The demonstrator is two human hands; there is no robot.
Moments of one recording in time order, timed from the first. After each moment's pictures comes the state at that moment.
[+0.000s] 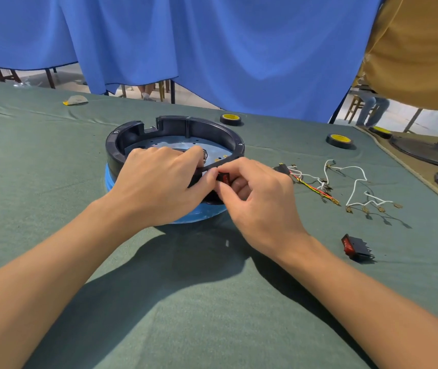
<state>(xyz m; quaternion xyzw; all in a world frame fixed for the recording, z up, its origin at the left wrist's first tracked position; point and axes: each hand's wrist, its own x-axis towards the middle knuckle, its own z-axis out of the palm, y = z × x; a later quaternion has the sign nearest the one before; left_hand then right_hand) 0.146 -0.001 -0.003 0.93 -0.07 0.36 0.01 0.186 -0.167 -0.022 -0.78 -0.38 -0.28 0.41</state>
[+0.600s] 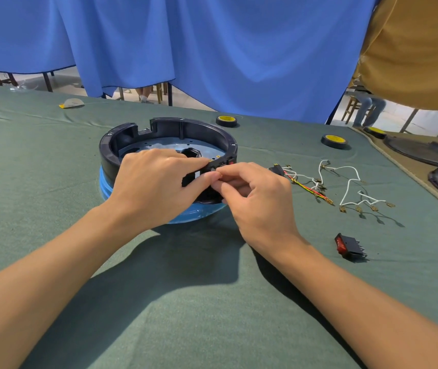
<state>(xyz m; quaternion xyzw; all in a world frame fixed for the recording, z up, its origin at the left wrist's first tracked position) 0.149 -0.005 -0.008 0.89 -0.11 0.43 0.07 0.193 -0.167 -0.030 -0.75 -0.35 -0.27 0.48</state>
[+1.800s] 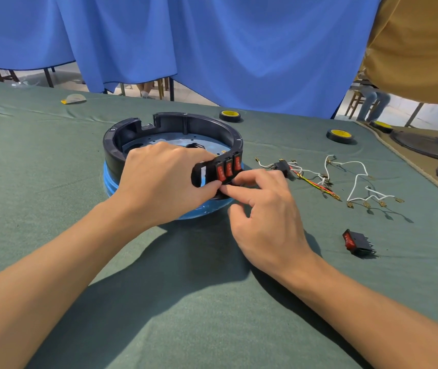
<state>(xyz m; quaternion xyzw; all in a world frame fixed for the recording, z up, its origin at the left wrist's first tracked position) 0.146 -0.011 -0.005 0.91 -0.08 0.40 0.08 0.165 -0.176 -0.032 -0.87 -0.30 -0.24 0.32</state>
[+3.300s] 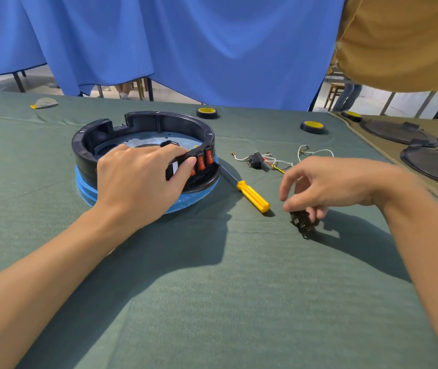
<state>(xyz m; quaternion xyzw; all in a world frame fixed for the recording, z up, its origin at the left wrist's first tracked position) 0.152 -0.020 -0.019 0.88 -0.03 0.47 0.04 0.225 -0.286 0.039 -0.93 -0.23 0.23 0.20</state>
